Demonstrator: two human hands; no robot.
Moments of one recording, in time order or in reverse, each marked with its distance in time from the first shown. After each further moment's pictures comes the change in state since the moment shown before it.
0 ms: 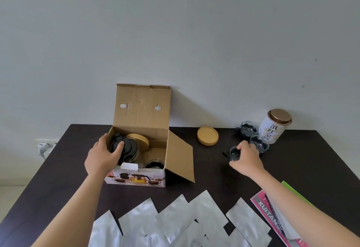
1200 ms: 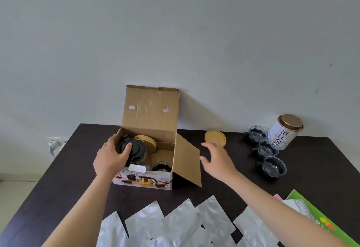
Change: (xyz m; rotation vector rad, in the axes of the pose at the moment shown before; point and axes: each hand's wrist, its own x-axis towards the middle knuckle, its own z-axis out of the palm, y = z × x) left_hand 0.000 0.000 0.000 -0.022 -0.001 0.014; right_hand -0.034 -0.098 0.027 0.137 -0.073 -0.458
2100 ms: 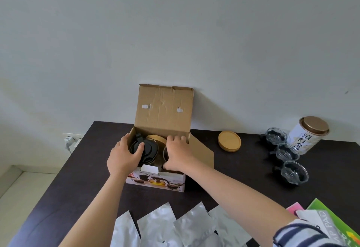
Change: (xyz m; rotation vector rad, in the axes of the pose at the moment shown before) left_hand 0.003 -0.004 0.002 -0.001 0.018 -0.014; right_hand 0.066 -0.114 0.079 -0.324 -0.194 -0.224
